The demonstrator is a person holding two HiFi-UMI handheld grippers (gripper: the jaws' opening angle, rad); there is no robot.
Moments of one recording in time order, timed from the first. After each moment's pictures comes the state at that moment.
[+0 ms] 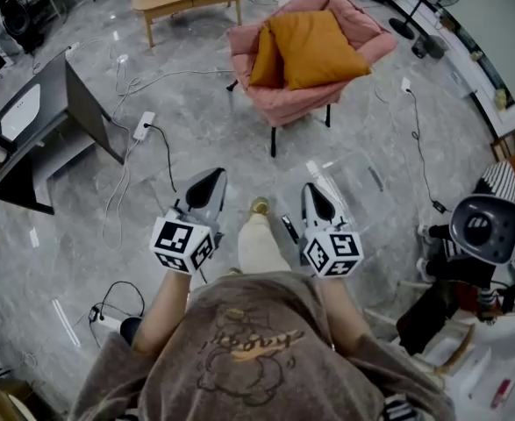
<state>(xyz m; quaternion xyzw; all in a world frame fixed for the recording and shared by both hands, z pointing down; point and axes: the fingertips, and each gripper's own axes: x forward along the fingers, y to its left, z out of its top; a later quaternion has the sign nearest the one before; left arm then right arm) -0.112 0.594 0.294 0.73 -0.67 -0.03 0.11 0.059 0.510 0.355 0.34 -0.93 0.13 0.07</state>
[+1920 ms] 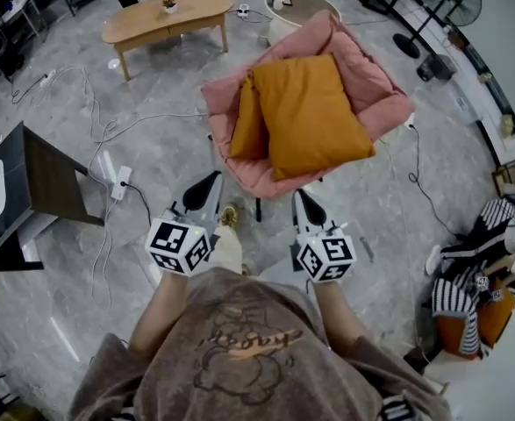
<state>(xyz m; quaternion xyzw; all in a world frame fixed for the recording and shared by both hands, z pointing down) -0.287 0.125 0.312 0.73 -0.66 -0.04 0.14 -0.123 0.057 0.369 0.31 -0.93 0.15 0.09</state>
